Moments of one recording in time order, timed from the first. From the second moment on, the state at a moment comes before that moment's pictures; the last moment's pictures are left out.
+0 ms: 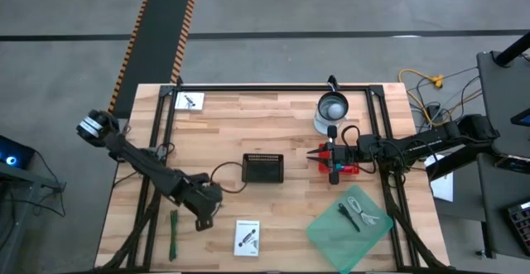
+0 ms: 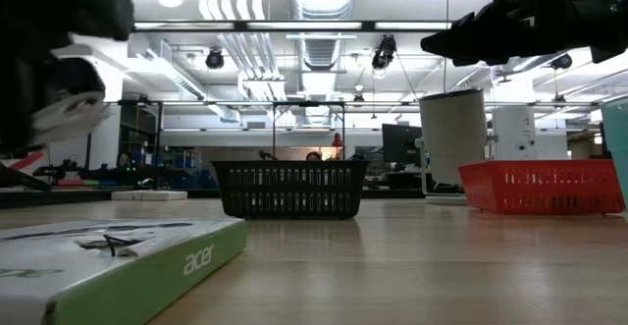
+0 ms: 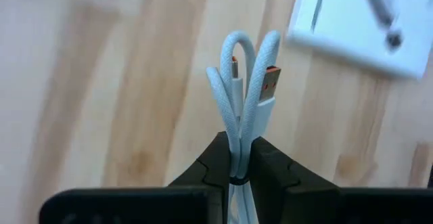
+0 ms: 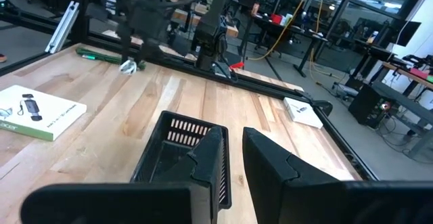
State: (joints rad) left arm -0.60 1.37 0.81 -0.58 -0.10 -0.85; right arm 0.09 1.02 0.27 0.64 0.11 -0.25
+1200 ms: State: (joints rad) left arm -0.40 1.34 0.48 0.72 -0.38 0.22; right arm 0.09 1.02 0.27 0.63 0.11 -0.27
